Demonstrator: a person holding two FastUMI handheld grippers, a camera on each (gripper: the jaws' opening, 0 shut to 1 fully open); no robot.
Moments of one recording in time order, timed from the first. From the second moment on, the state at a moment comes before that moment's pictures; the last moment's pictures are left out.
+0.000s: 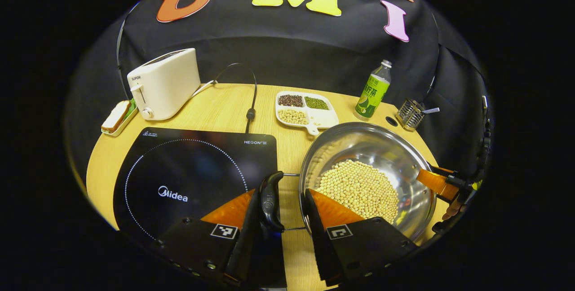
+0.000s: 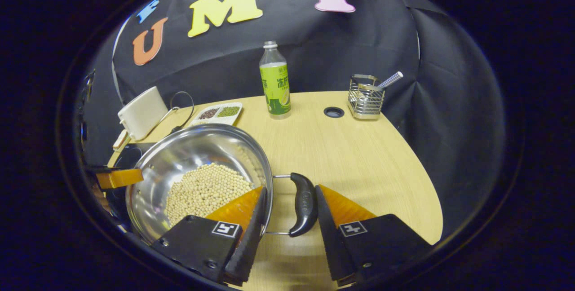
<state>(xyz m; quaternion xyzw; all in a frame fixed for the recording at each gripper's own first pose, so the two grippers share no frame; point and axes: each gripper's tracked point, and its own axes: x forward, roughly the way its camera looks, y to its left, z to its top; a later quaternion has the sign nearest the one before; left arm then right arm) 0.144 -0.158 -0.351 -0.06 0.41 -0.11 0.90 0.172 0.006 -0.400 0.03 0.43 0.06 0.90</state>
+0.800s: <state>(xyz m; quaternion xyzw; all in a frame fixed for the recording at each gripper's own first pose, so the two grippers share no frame) 0.113 -0.137 -0.269 -0.05 0.39 -0.14 0.91 0.130 0.012 -0.297 0.05 0.44 0.06 0.90</state>
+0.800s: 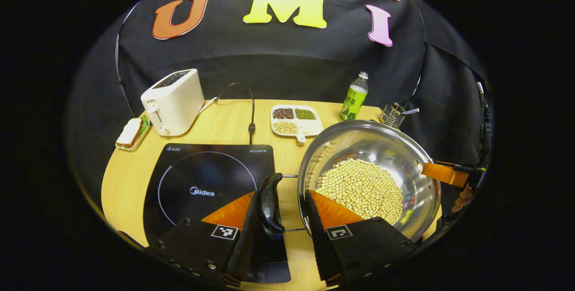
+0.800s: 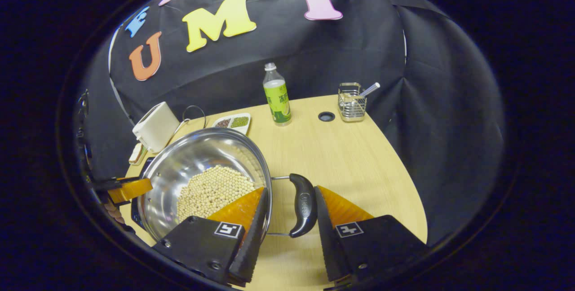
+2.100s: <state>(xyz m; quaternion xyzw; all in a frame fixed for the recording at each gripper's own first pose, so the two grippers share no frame) 0.133 0.078 -0.206 -0.06 0.38 -0.05 0.92 0.143 0.241 -0.217 0.02 0.42 0.15 0.90</state>
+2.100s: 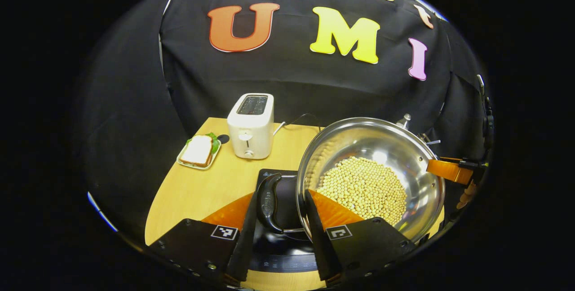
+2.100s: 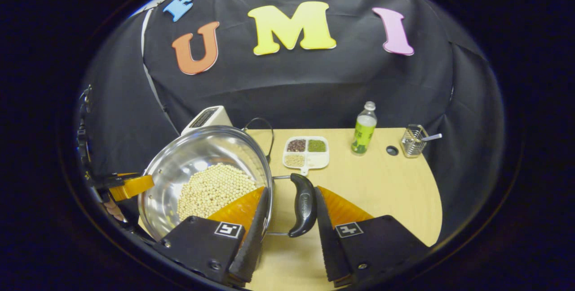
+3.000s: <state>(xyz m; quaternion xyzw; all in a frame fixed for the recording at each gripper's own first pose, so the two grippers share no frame) 0.160 0.115 -0.304 -0.03 0.43 -0.01 0.90 0.155 0.297 -0.332 -0.01 0.47 0.15 0.87</state>
